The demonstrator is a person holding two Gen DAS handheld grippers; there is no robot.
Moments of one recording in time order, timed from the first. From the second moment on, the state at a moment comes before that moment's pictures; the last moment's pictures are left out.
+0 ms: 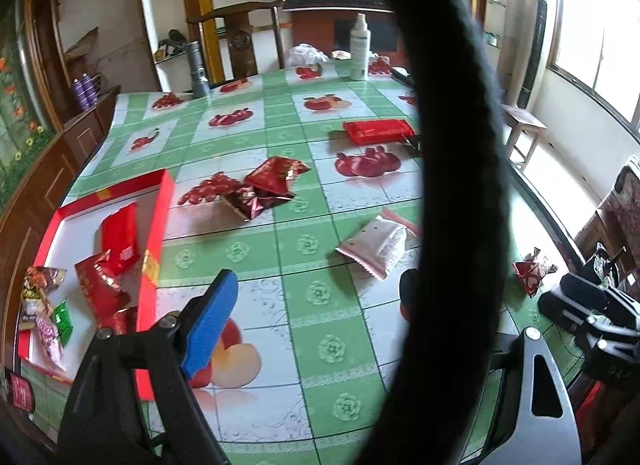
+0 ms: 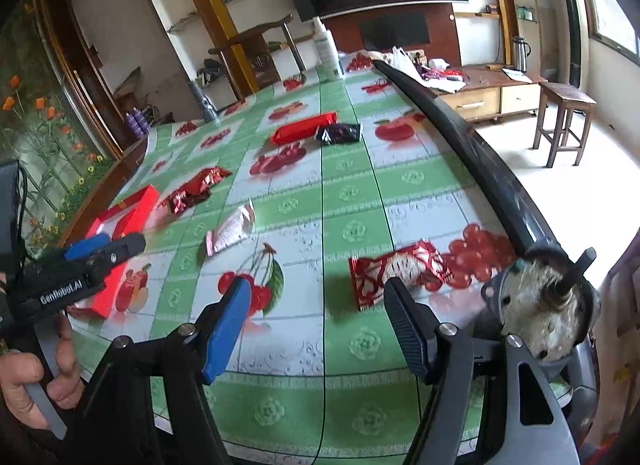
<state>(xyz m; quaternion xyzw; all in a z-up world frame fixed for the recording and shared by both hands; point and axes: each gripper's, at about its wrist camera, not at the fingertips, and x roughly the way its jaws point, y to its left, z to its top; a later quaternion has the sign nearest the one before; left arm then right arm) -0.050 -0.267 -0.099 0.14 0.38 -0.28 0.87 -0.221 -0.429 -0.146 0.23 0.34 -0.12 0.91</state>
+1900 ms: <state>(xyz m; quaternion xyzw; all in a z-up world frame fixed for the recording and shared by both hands) 0.025 -0.292 -0.142 0.15 0.44 -0.34 0.82 0.079 -0.498 -0.136 0.16 0.38 -0.09 0.91</state>
